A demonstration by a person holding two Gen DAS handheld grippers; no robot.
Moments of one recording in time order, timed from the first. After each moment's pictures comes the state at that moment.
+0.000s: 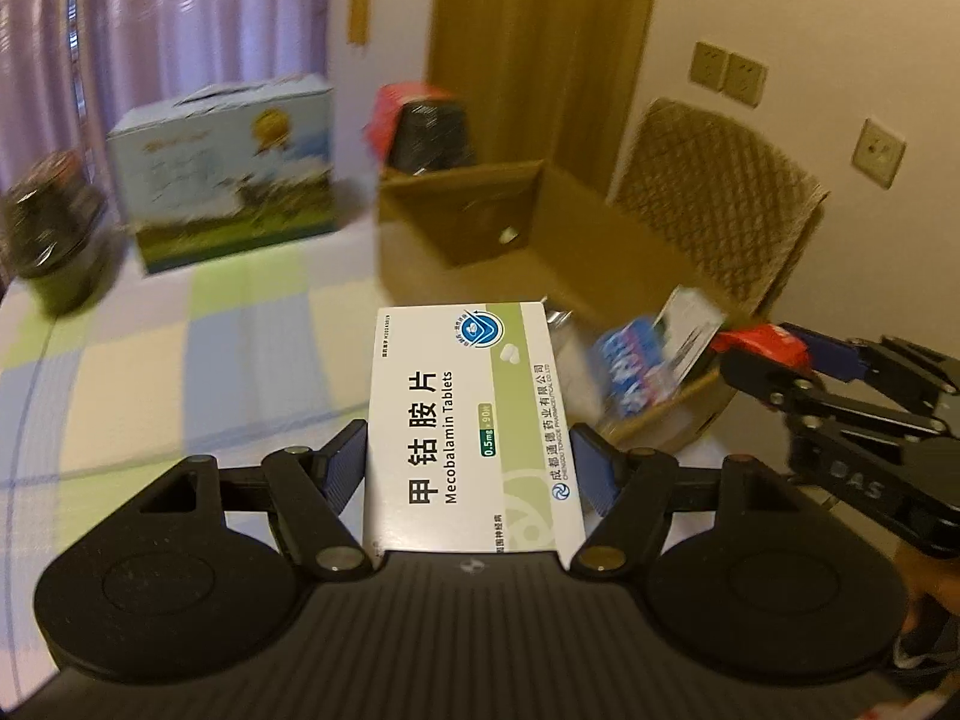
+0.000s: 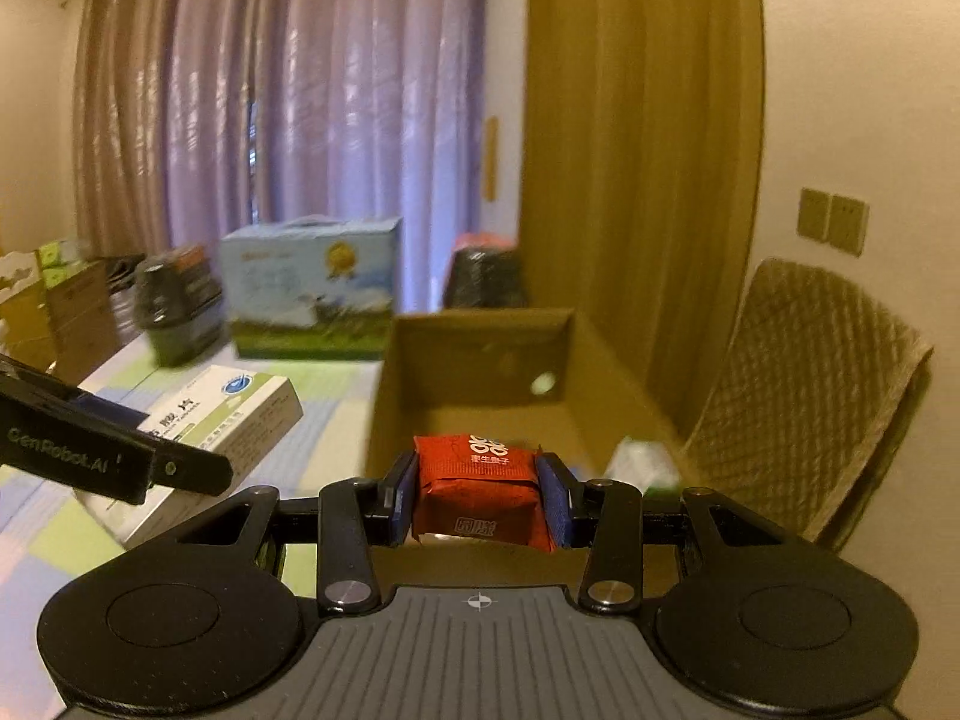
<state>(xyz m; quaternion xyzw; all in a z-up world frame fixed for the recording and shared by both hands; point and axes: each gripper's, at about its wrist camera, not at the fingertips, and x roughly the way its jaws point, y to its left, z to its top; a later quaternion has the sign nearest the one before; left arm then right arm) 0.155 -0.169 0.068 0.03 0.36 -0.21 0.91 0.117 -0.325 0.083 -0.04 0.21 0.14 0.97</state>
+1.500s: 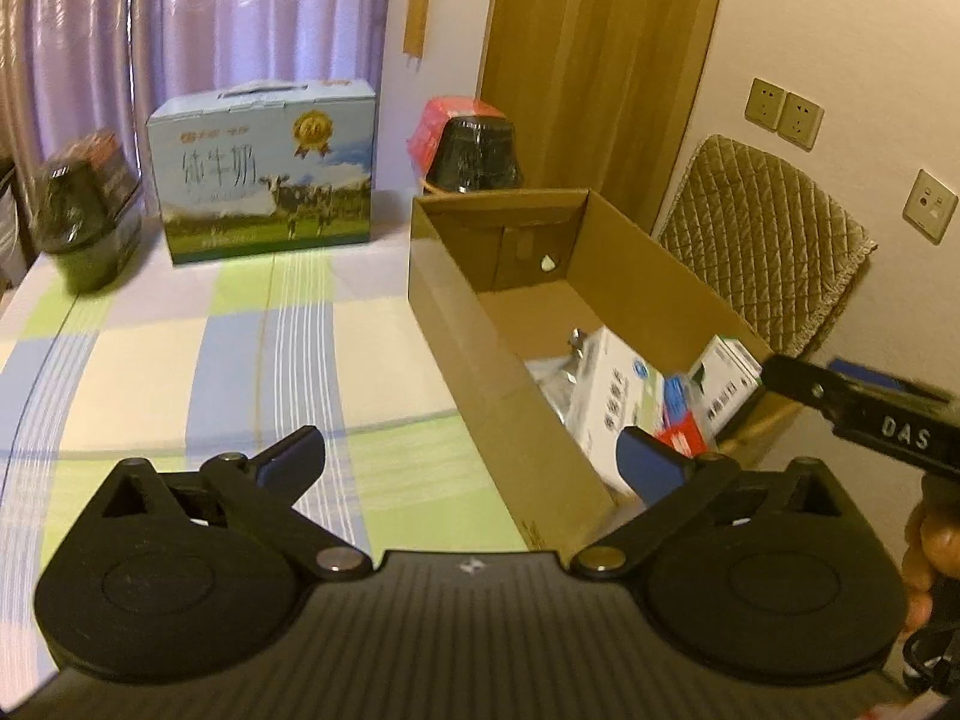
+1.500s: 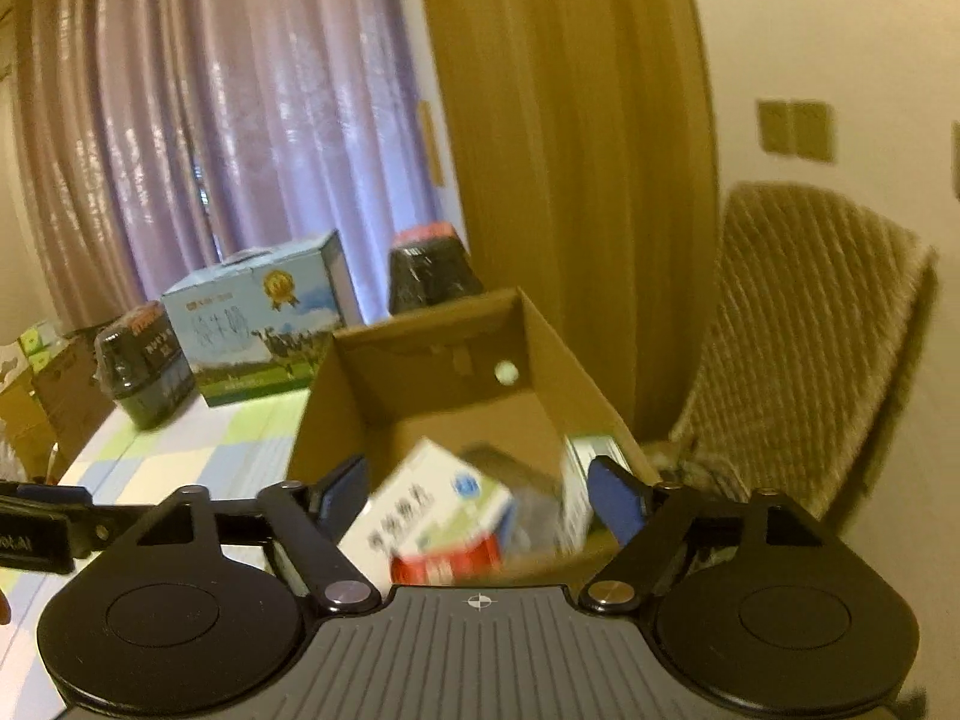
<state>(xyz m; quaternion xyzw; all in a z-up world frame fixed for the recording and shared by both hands) 0.157 -0.176 0.053 -0.01 0.35 -0.15 0.92 0.158 -0.388 0.079 0.07 0.26 0.13 0.96</state>
